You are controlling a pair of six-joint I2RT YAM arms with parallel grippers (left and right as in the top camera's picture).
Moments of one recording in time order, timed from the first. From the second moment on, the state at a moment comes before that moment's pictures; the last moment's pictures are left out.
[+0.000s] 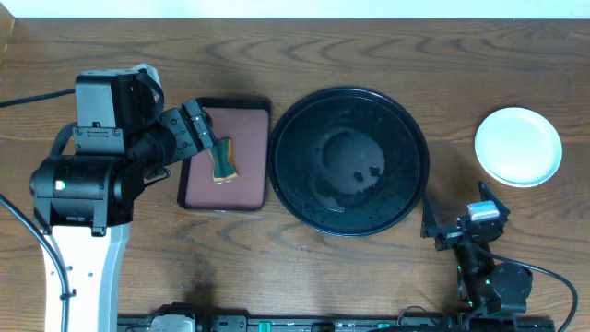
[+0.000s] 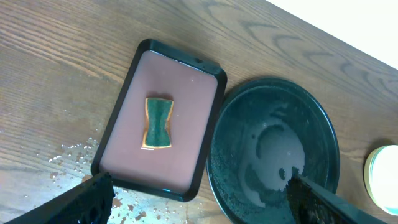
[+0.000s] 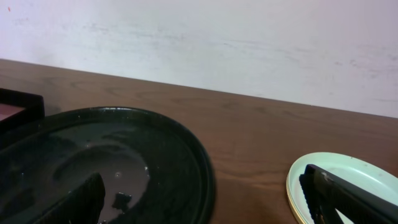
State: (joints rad) left arm -0.05 1.22 1.55 -1.20 0.11 -0.43; right arm -0.04 0.01 0.01 -0.05 -0.21 -0.10
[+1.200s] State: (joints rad) left arm 0.03 0.41 0.59 -0.29 0.01 -0.41; right arm -0.04 0.01 0.01 -0.05 -0.21 -0.10
